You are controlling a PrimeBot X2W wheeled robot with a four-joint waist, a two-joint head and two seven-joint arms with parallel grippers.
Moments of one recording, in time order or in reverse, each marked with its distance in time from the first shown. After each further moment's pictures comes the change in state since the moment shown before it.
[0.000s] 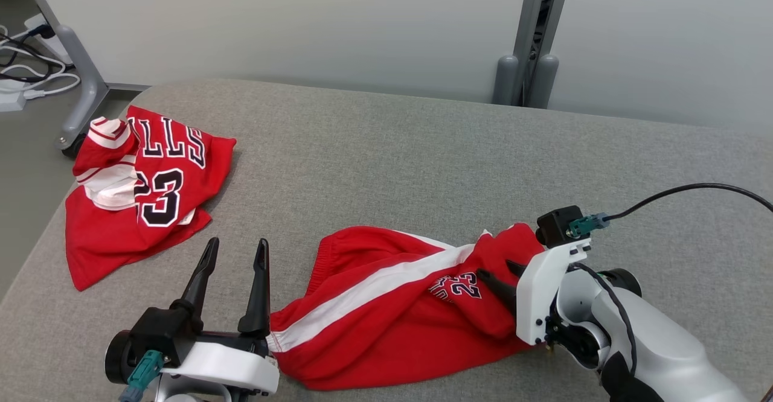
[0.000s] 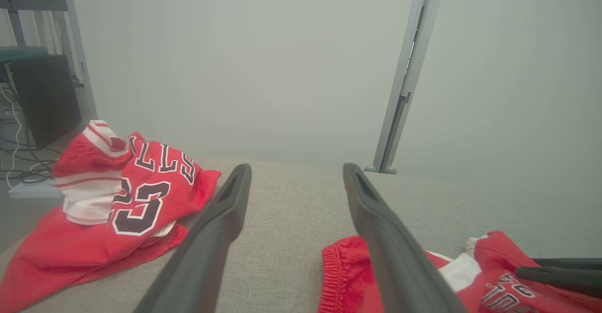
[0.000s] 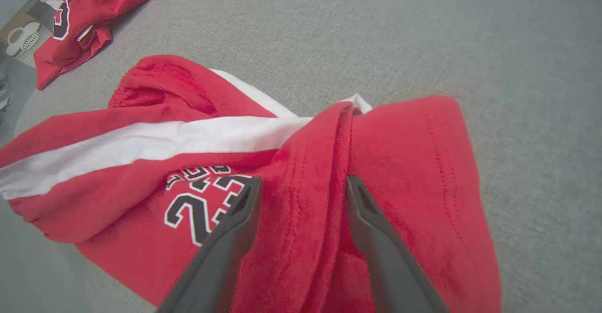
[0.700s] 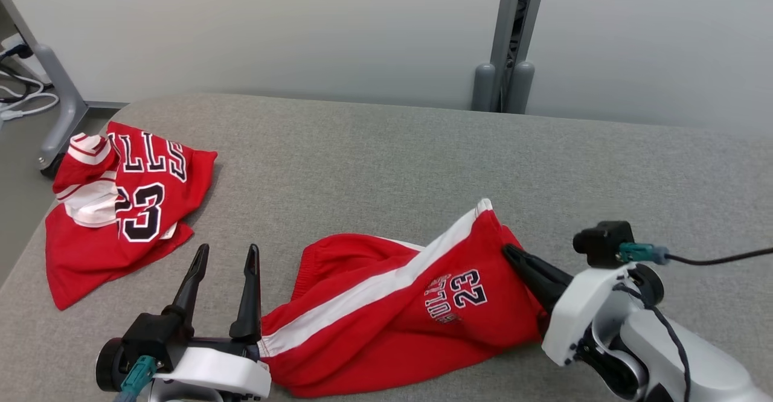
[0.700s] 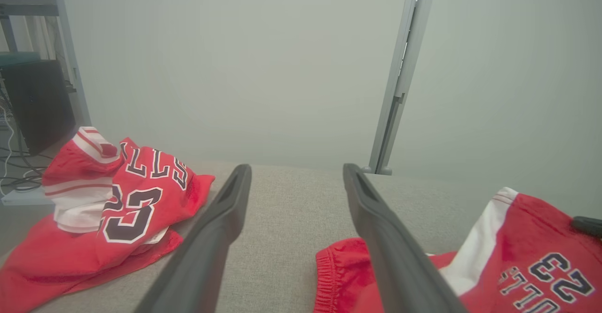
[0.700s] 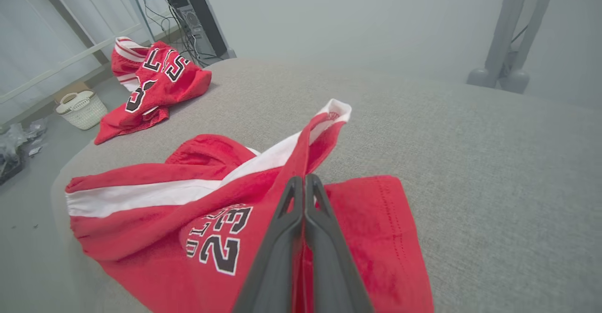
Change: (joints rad) left arm 0.013 0.000 0.026 0.006 0.015 -0.005 0.000; right arm 0.063 -0.185 0.149 -0.259 0.086 0.000 -0.349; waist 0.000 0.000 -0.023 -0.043
